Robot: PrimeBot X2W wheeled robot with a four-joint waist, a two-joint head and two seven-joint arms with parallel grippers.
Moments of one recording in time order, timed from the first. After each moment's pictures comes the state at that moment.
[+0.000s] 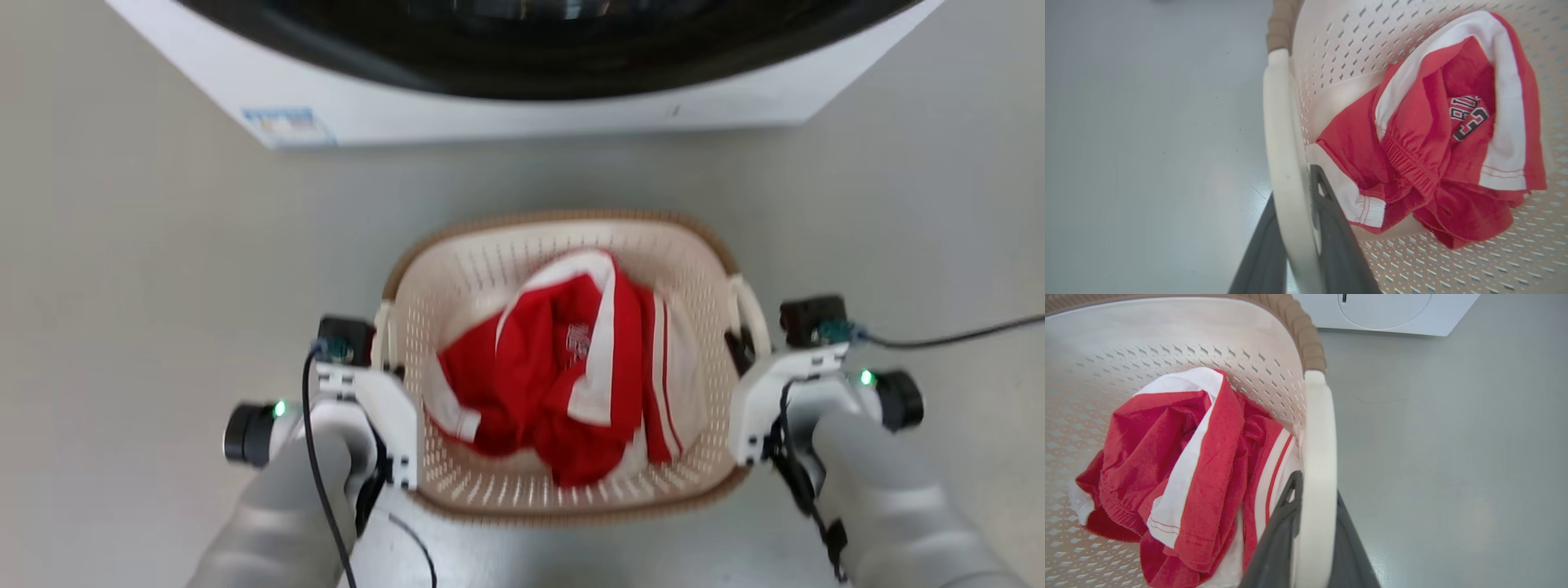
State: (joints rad) left arm -0.78 0.03 -0.78 1.27 -0.74 -0.03 -0.14; right arm -0.74 -0.08 0.42 1.20 0.39 0.12 -0.11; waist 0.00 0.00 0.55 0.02
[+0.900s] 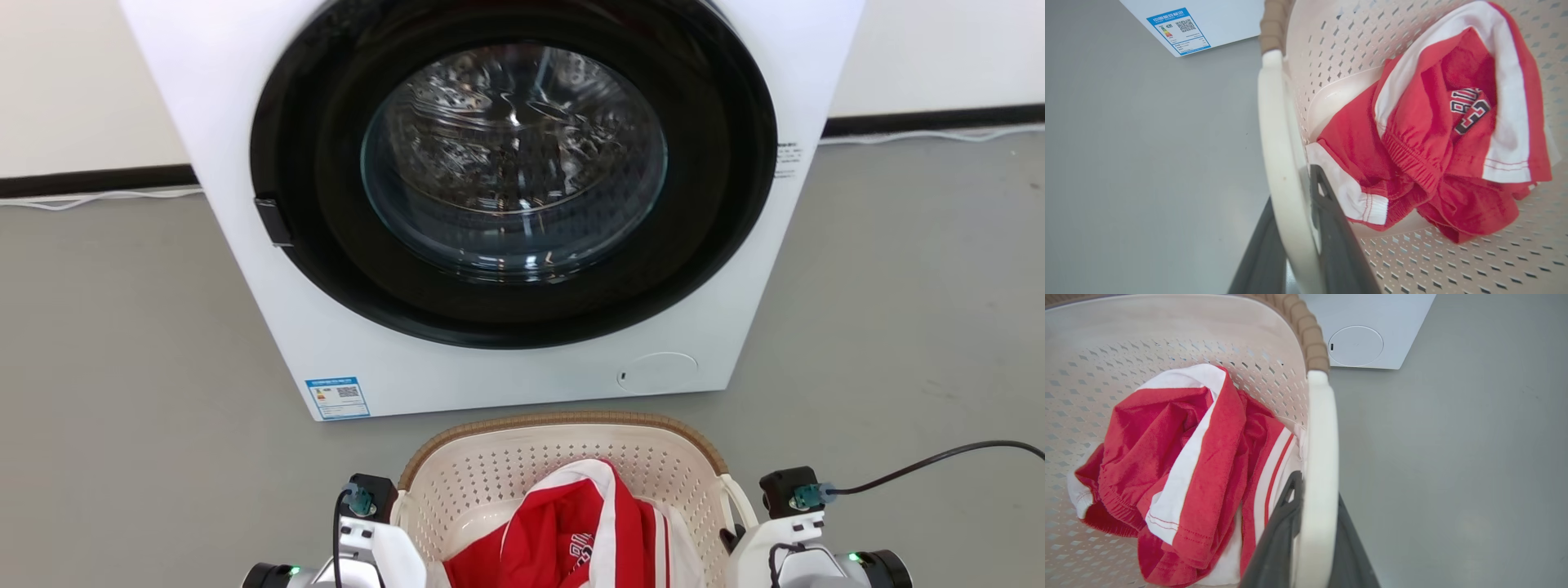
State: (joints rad) left arm -0.52 0.04 -0.91 1.25 -0.80 -0.05 0.01; right arm -0.47 -0.07 0.63 1.22 0.59 0.11 -0.03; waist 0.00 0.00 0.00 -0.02
